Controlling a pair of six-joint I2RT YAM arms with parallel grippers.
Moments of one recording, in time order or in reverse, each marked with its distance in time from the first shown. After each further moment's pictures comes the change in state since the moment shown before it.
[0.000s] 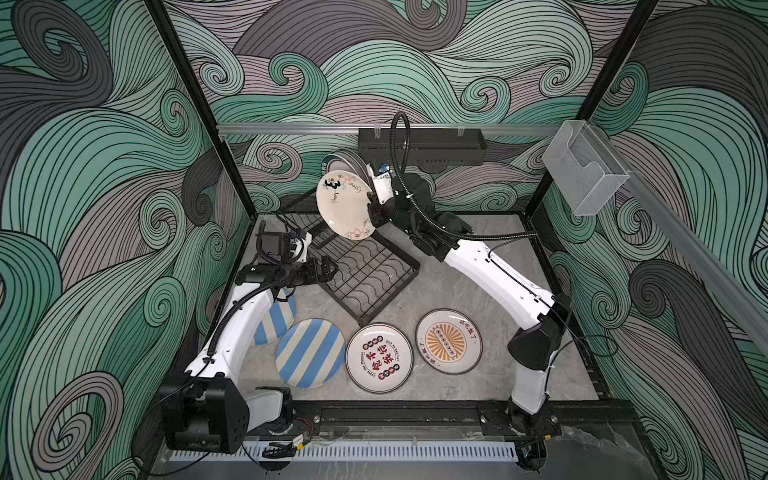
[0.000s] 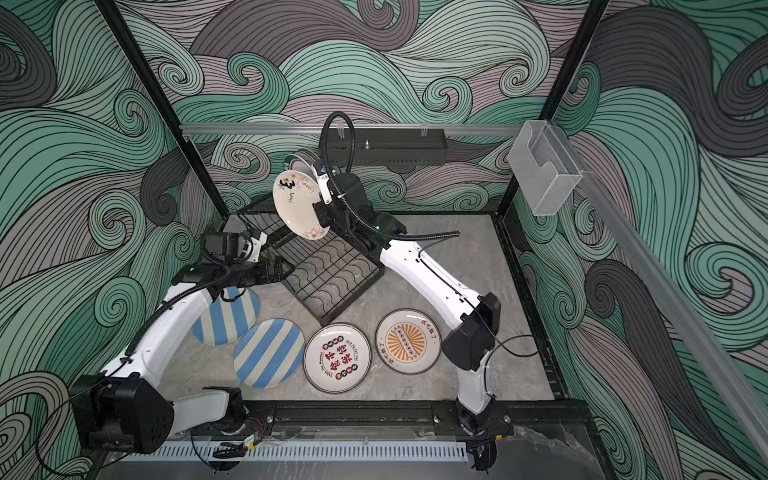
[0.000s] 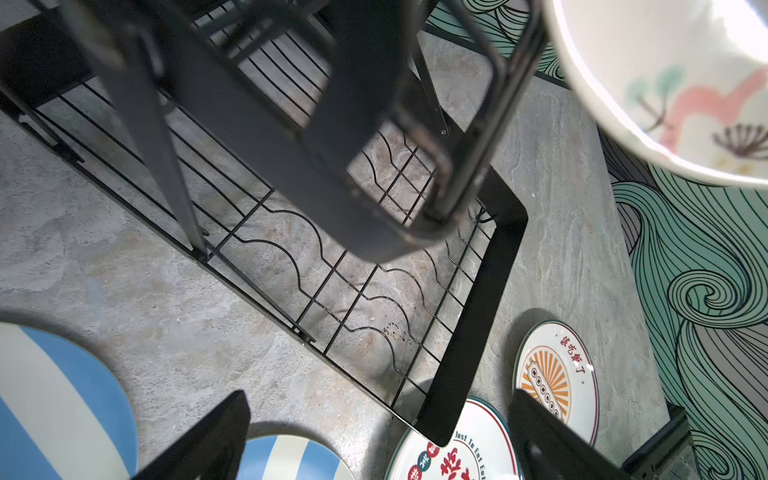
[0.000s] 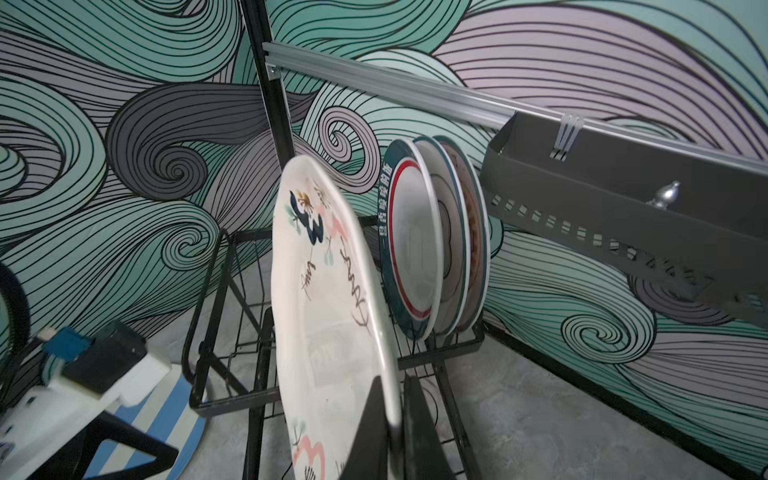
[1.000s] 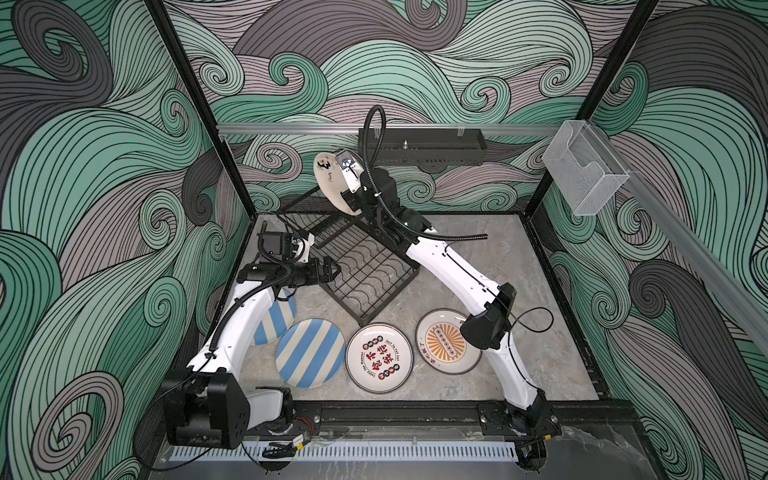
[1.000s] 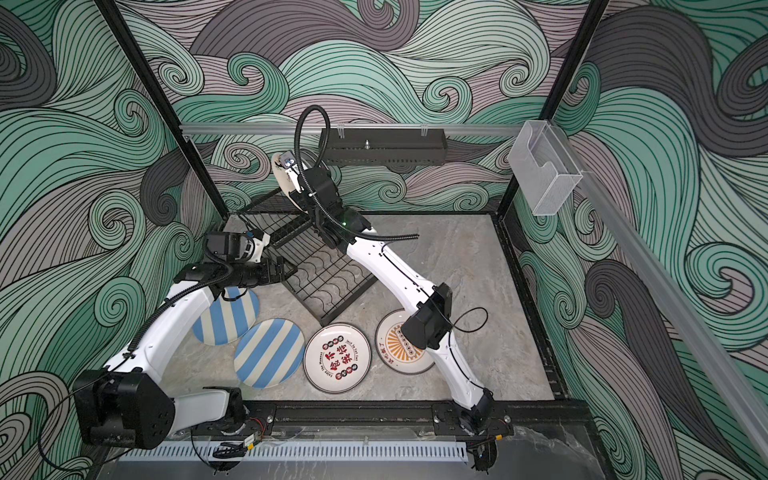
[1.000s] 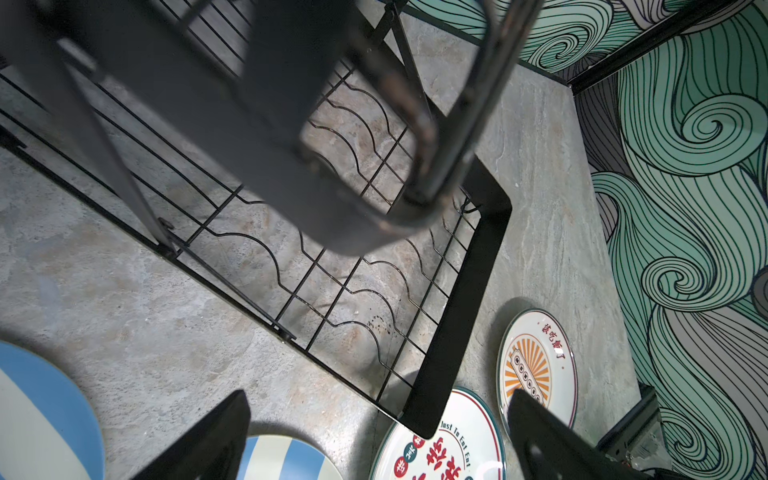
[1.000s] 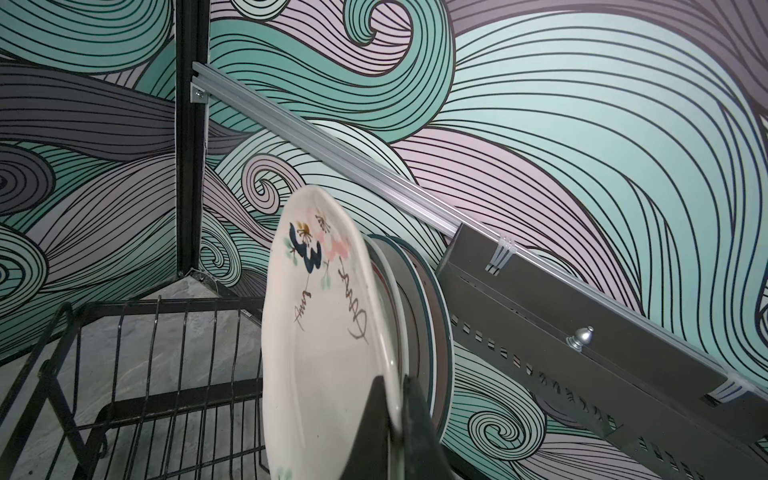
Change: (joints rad) left arm 0.001 0.015 0.000 0.000 0.050 0.000; right arm 0.050 0.342 0.432 0.105 0.259 -0.352
